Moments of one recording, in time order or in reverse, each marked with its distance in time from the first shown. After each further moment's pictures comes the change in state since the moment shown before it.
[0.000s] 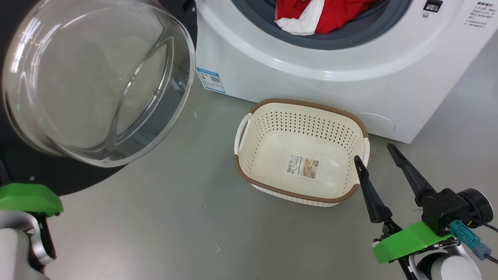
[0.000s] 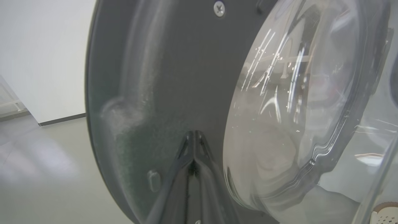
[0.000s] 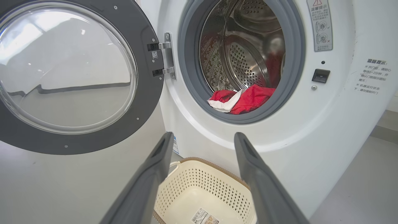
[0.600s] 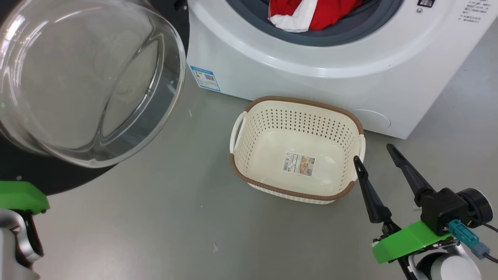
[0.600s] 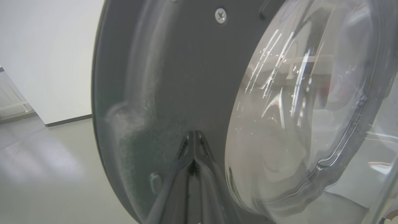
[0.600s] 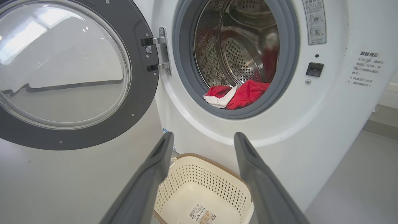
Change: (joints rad) left arm -0.025 0.000 0.074 0.038 0.041 -0.027 0.000; right arm -0.001 0.000 0.002 -0.003 -0.004 0.000 0.009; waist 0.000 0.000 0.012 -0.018
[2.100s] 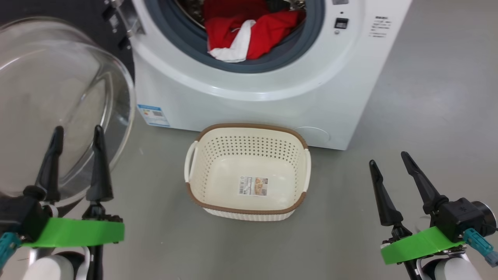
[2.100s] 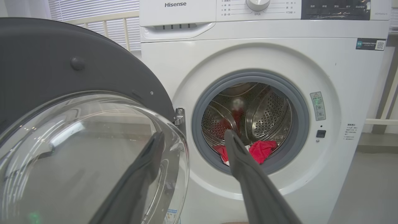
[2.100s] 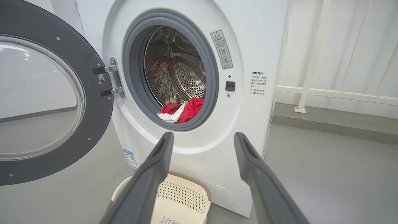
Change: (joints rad) left arm 0.253 -0.070 -0.157 -0.611 -0.013 -0.159 0.057; right arm 0.000 0.002 -0.046 0.143 0.080 0.000 -0.160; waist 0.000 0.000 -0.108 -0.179
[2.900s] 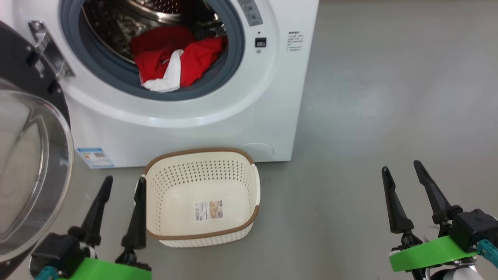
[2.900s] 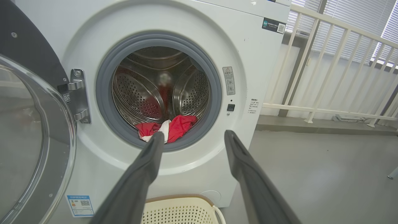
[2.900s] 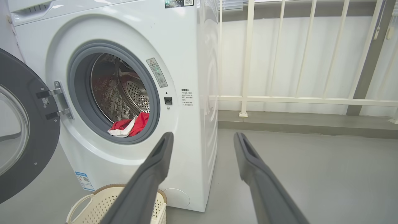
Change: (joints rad) left arm 0.145 -0.032 -0.081 0.026 -0.083 -0.104 -0.035; right arm 0.036 0.002 -0.037 0.001 0.042 0.000 -0.035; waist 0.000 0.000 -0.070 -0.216
